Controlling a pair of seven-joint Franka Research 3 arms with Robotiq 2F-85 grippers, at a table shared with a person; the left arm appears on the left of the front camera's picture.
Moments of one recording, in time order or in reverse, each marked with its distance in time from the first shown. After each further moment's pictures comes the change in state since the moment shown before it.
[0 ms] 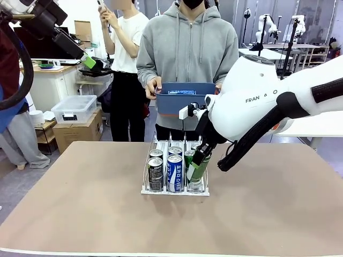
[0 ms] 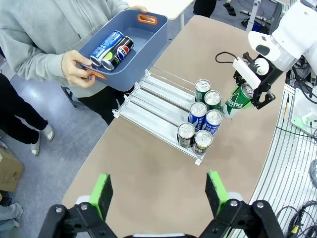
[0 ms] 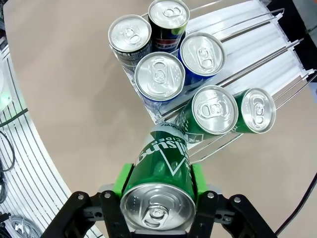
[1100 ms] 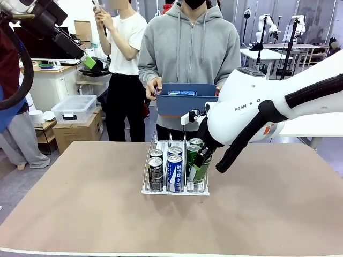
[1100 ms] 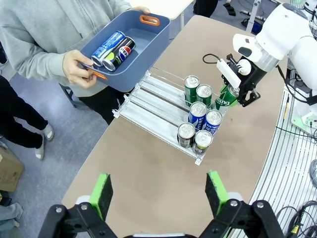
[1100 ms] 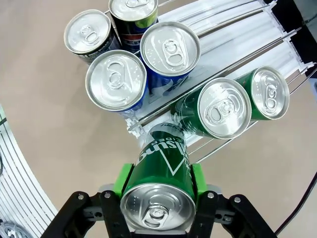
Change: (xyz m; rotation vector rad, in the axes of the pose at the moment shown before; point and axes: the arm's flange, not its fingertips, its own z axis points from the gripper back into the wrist) left arm 0.000 0.000 0.000 0.000 0.000 0.000; right arm 0.003 -0.032 -0.035 -0.022 0.017 -0.019
